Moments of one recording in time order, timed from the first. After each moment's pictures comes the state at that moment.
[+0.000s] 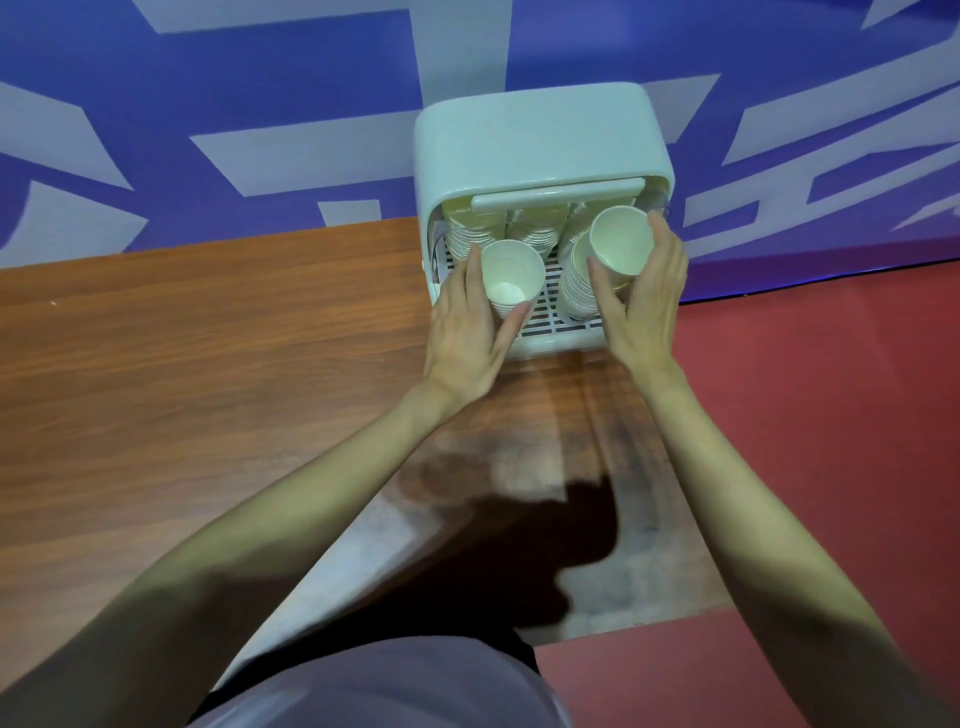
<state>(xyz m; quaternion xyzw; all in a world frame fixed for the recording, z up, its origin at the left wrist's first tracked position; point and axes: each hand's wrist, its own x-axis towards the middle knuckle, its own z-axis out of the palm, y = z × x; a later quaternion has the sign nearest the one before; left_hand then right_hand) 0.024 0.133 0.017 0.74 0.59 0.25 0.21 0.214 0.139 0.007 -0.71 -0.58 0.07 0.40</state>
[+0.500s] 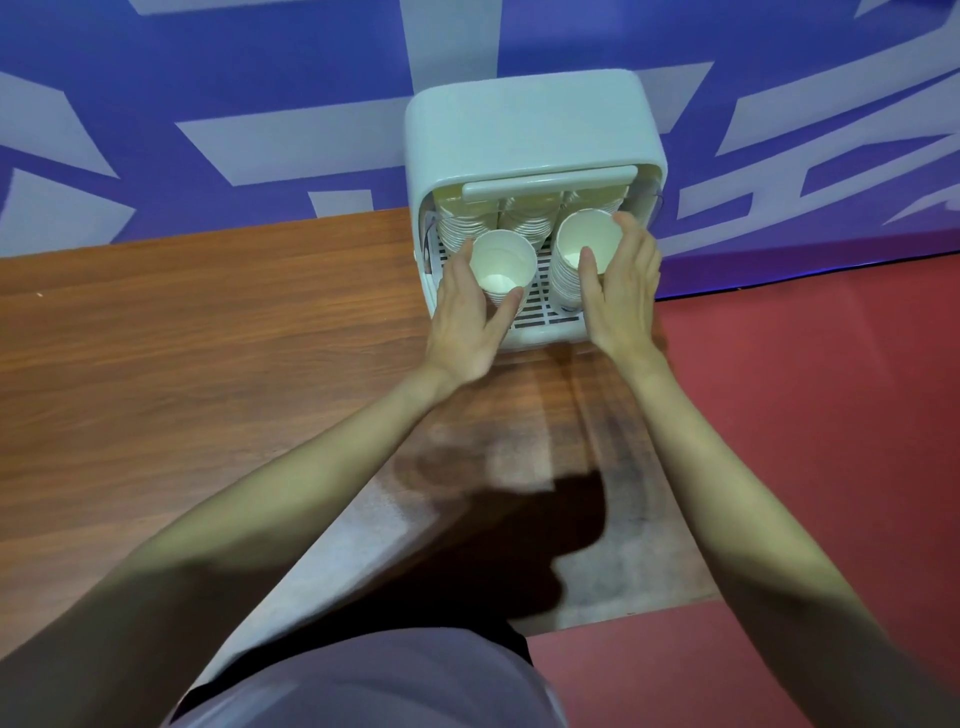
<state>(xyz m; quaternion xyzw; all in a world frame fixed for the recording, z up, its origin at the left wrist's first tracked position) 0.030 0.139 0.011 0.68 0.58 0.30 0.34 0.206 0.147 0.001 -0.75 -0.57 0.12 0.33</state>
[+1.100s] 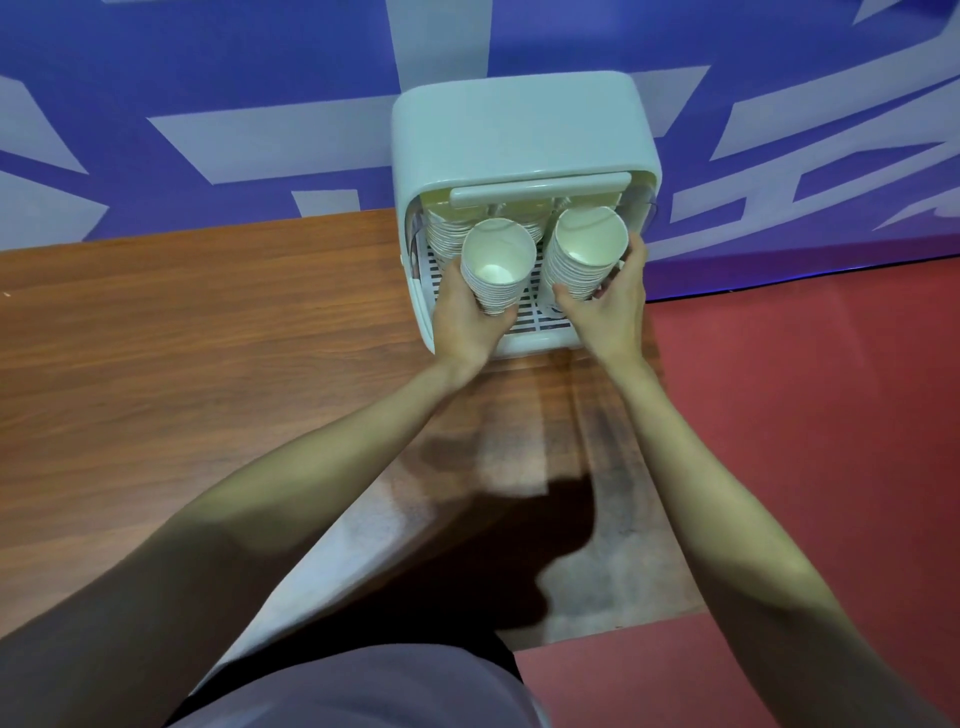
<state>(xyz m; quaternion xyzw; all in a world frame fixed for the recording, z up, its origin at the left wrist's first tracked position) 0.054 0.164 -0.028 0.57 0.64 0.38 0.36 0.220 0.155 -0.021 -0.70 -0.50 0.24 0.44</state>
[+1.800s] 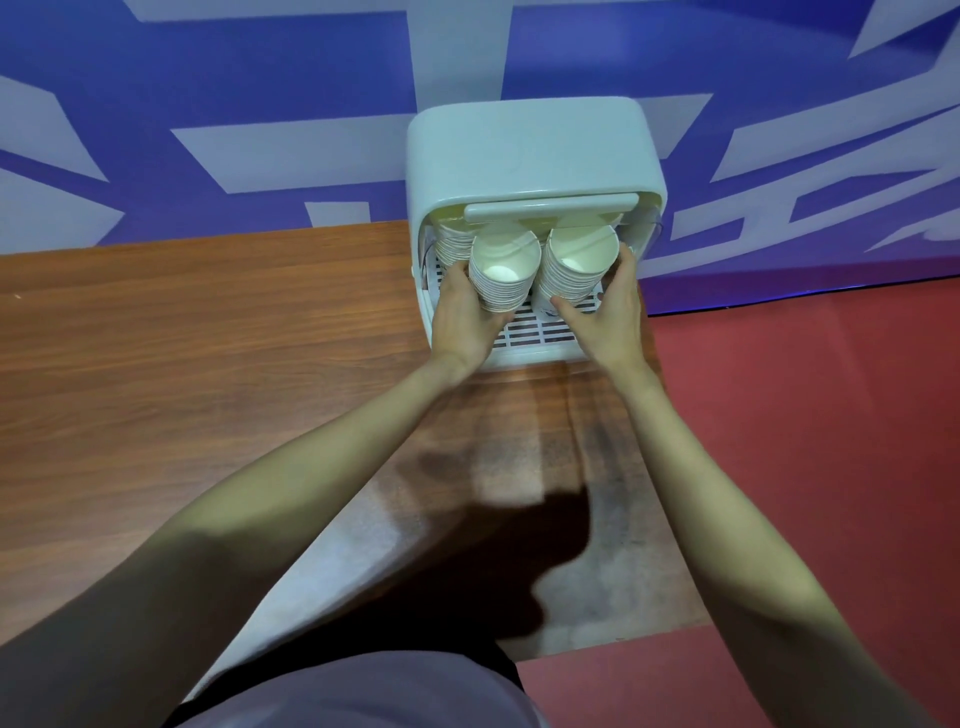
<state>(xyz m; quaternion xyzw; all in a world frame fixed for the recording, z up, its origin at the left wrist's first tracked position) 0.040 0.175 -0.010 0.60 0.65 0.28 0.37 0.215 0.158 -0.011 -0.68 -0.55 0.26 0.40</state>
